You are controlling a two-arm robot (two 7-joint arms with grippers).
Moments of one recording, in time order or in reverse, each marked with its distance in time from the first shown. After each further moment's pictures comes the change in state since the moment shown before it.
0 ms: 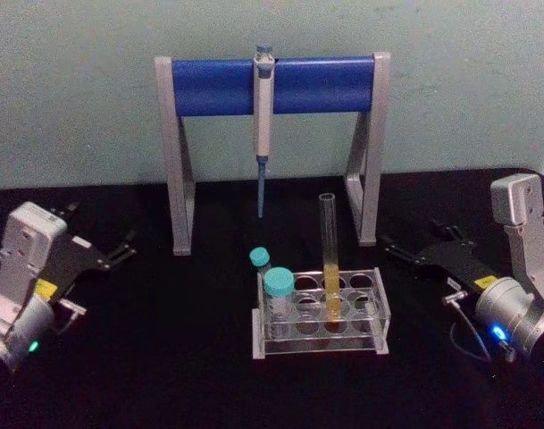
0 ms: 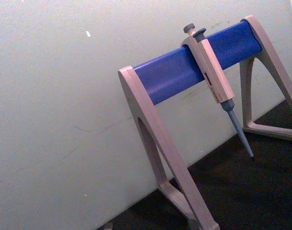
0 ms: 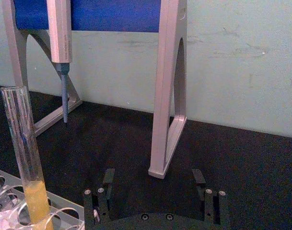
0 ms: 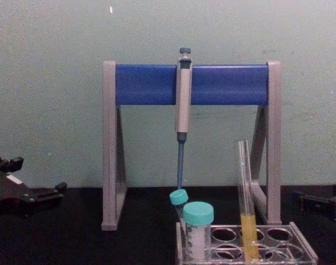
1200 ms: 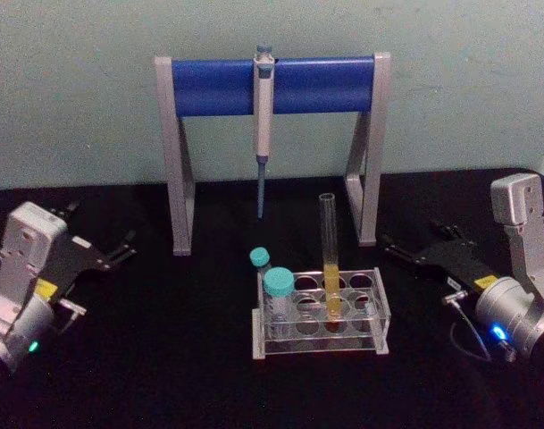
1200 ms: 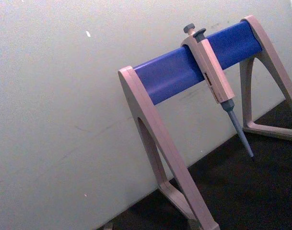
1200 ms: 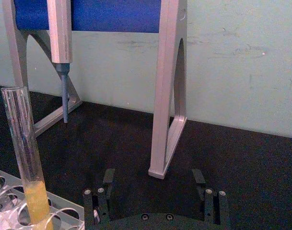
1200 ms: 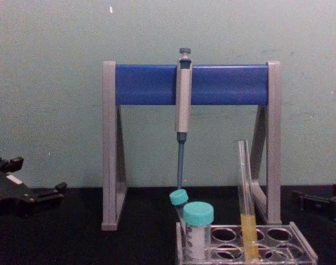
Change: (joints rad) left arm 0.000 0.000 0.000 0.000 0.000 0.000 0.000; right arm 0.000 0.000 0.000 0.000 0.000 -0.001 0.000
